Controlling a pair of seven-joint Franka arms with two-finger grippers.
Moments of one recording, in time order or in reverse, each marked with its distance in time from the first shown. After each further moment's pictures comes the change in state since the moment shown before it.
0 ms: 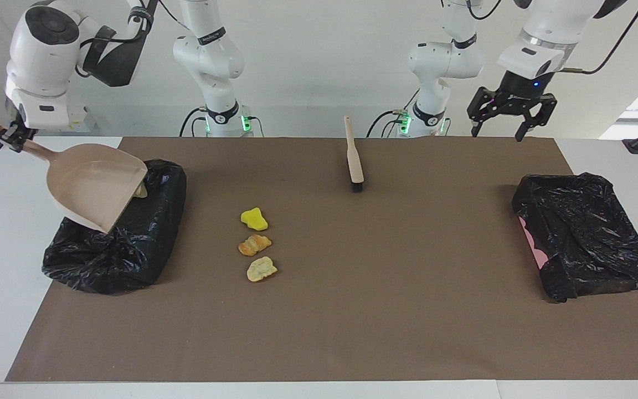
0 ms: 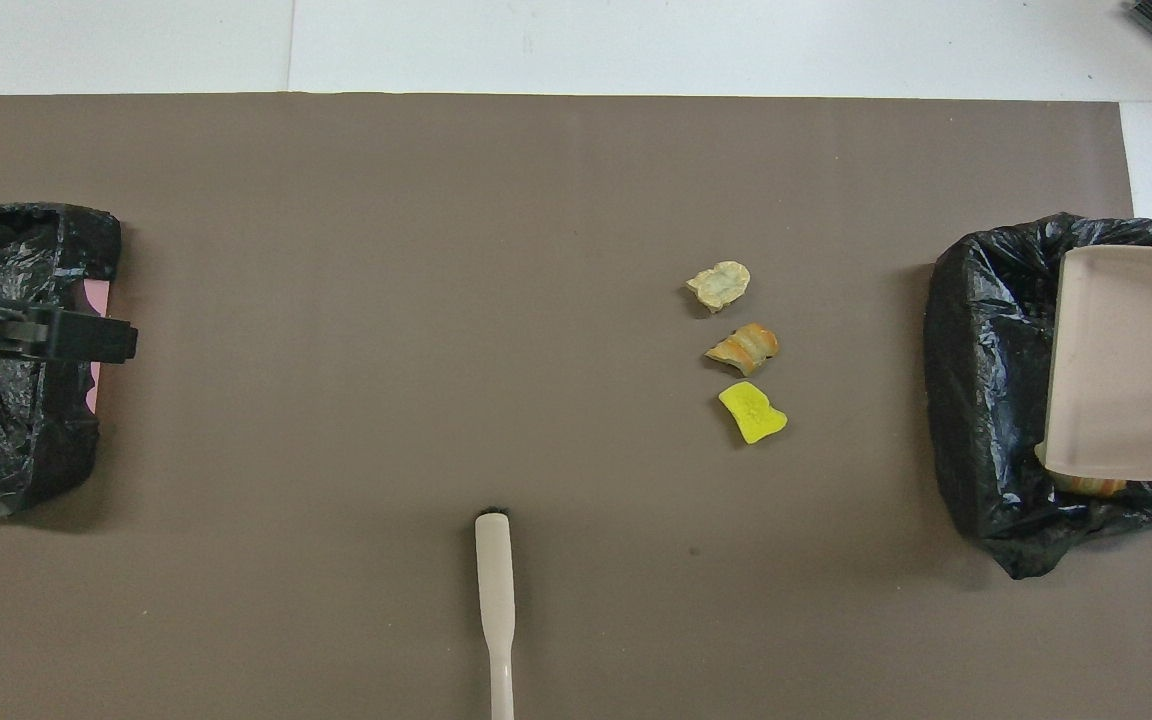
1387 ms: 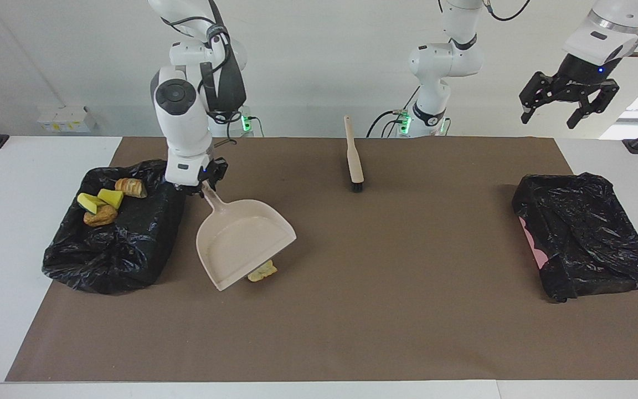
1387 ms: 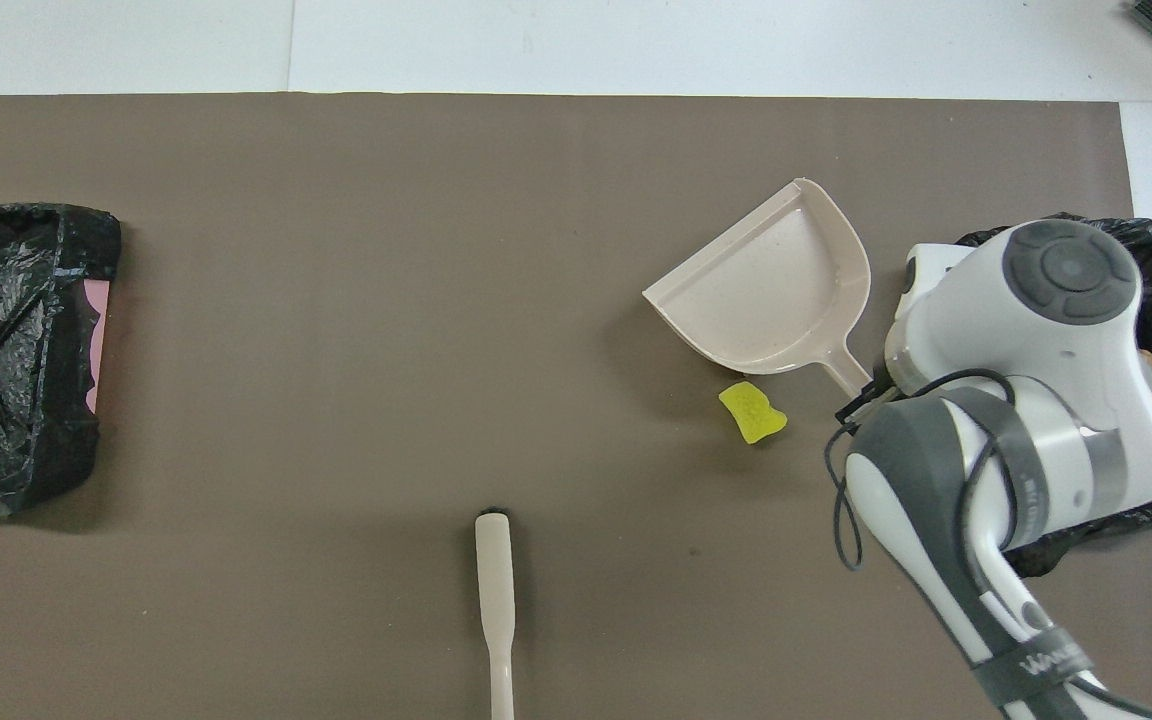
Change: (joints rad) left arm 0.122 0.067 0.009 0.147 0.000 -0.152 0.158; right arm 0.485 0.166 0.009 -0.056 0.557 -0.045 1.150
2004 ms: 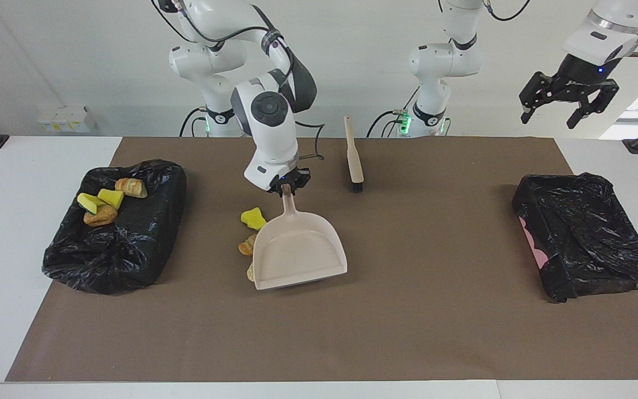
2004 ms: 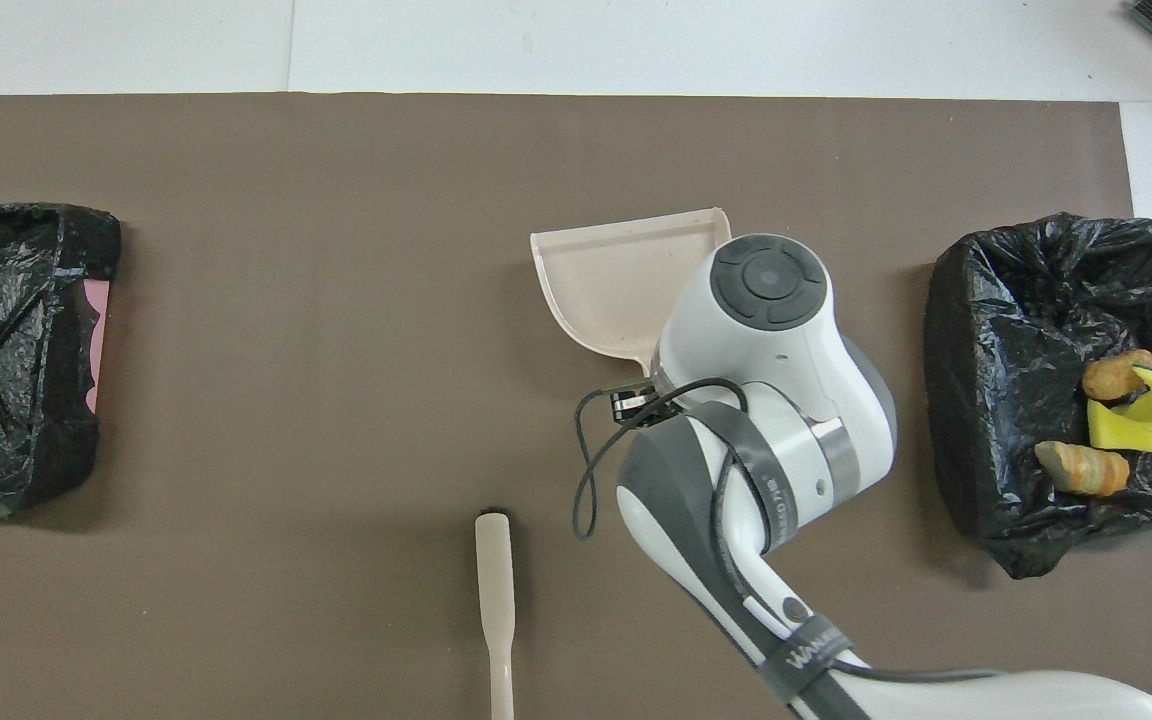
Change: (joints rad) left arm 0.000 0.000 0.000 0.000 0.000 0.000 0.000; right arm 0.272 0.218 0.000 0.211 0.175 0.014 0.666
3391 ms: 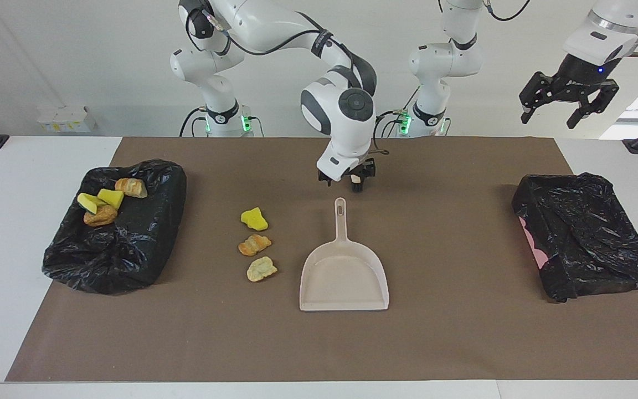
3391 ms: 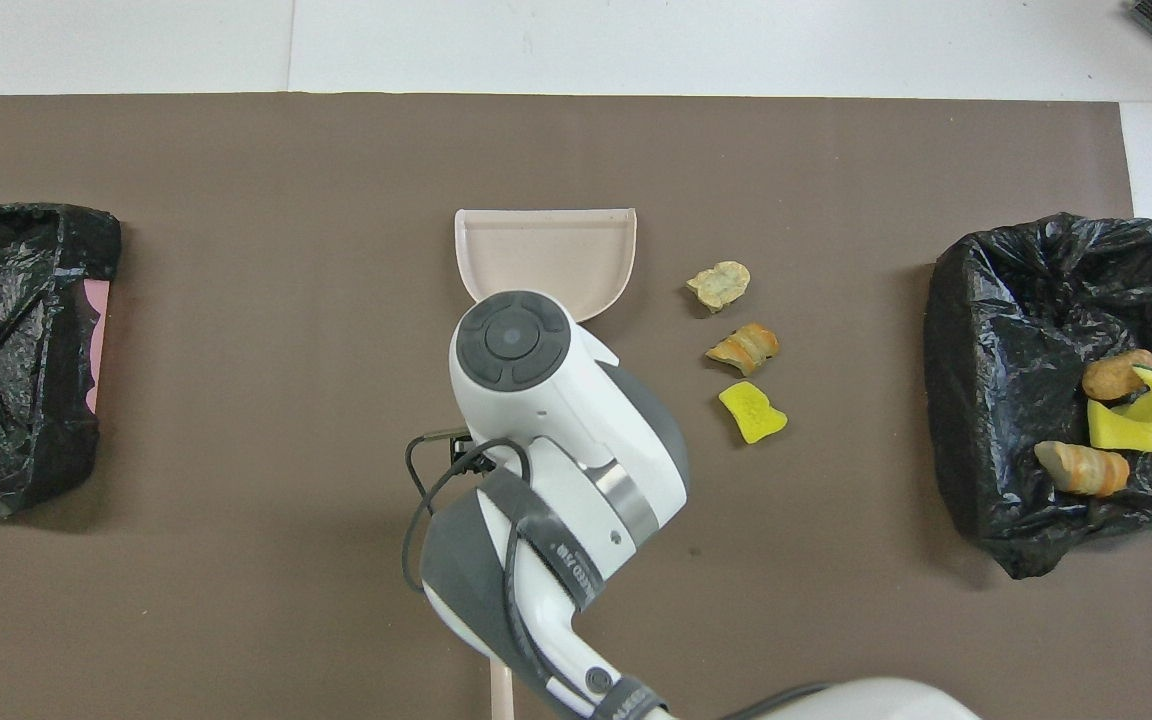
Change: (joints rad) left arm 0.000 0.000 0.000 0.000 0.000 -0.003 0.000; right arm 0.245 0.106 0.001 0.160 0.006 -0.085 0.243
